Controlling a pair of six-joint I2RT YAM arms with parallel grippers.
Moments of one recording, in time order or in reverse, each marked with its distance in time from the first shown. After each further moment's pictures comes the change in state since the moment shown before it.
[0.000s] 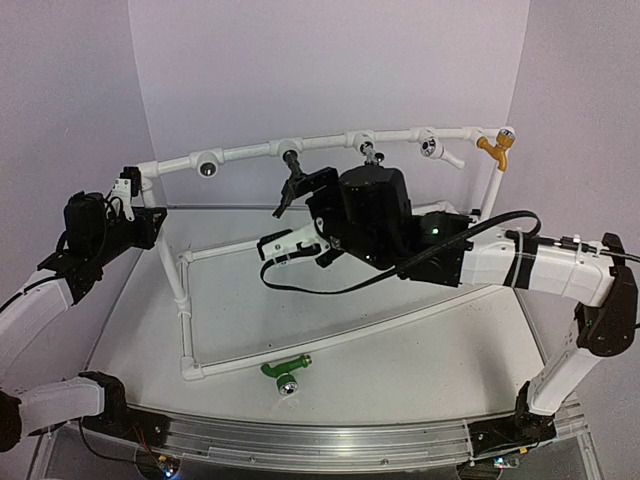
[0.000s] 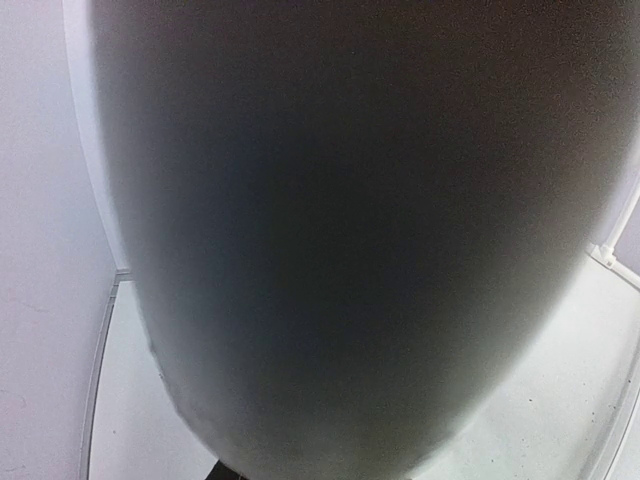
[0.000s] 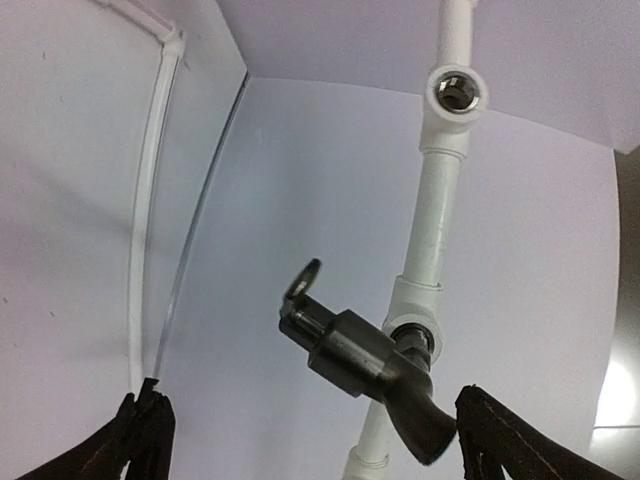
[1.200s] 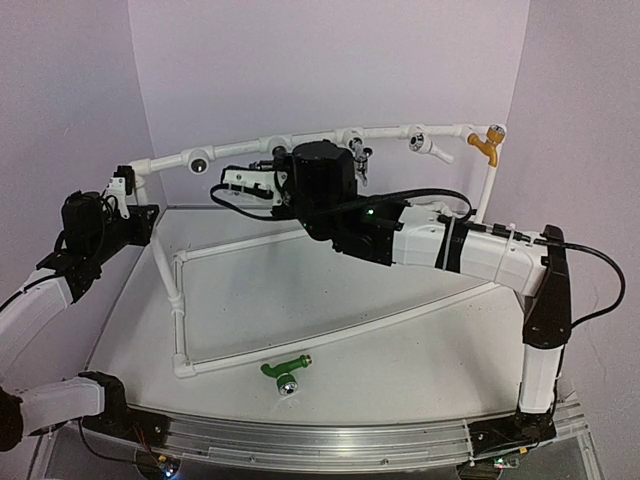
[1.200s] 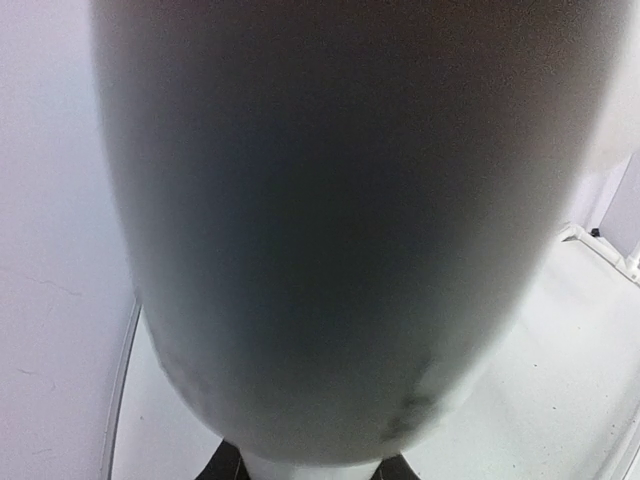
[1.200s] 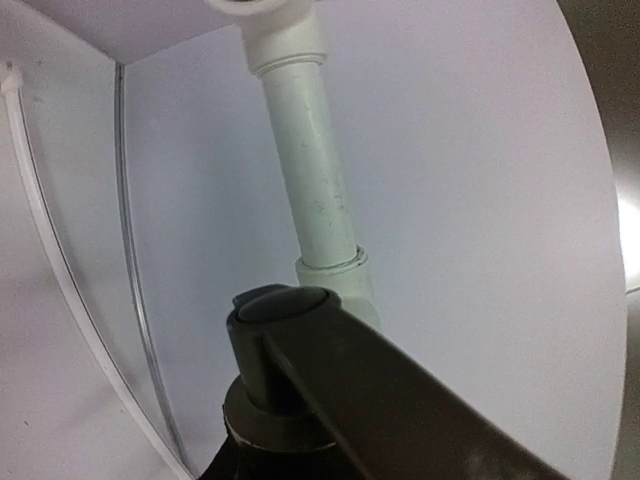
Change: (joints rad) left arm 0.019 0.005 0.000 0.012 -0.047 -0.012; right arm -0.043 0.319 0.378 0.147 0.167 0.328
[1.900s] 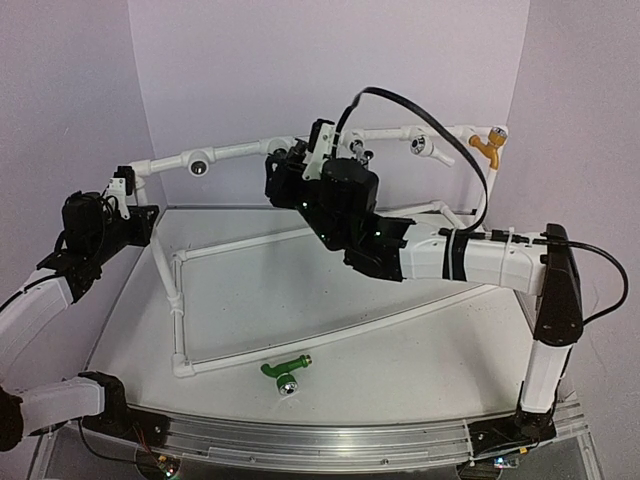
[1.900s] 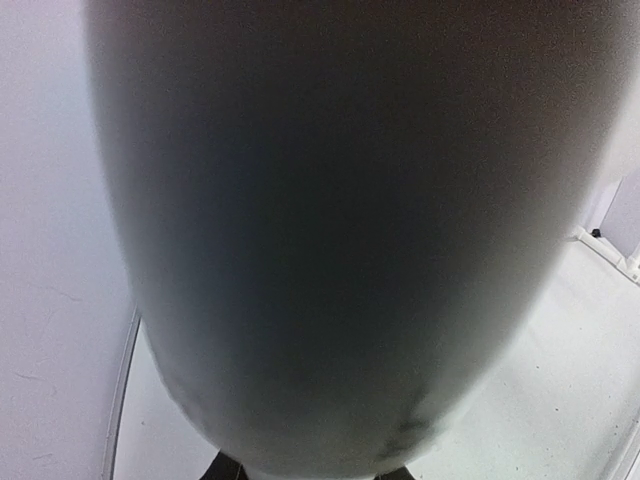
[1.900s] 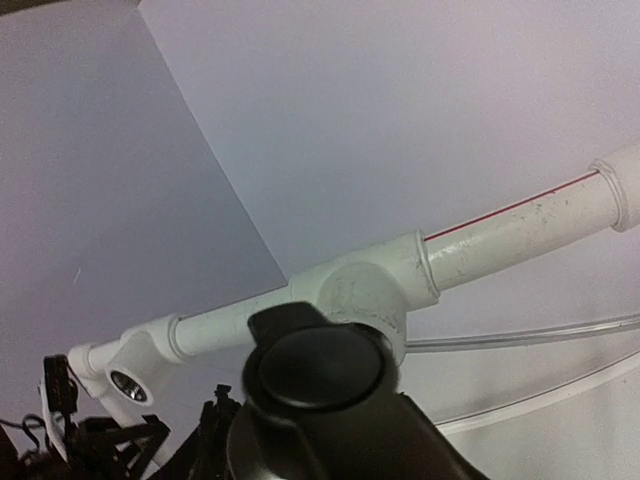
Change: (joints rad) left arm 0.004 0.004 0.000 0.002 -0.013 0.009; right arm -0.034 -0.059 -0.237 0.373 -0.120 1.696
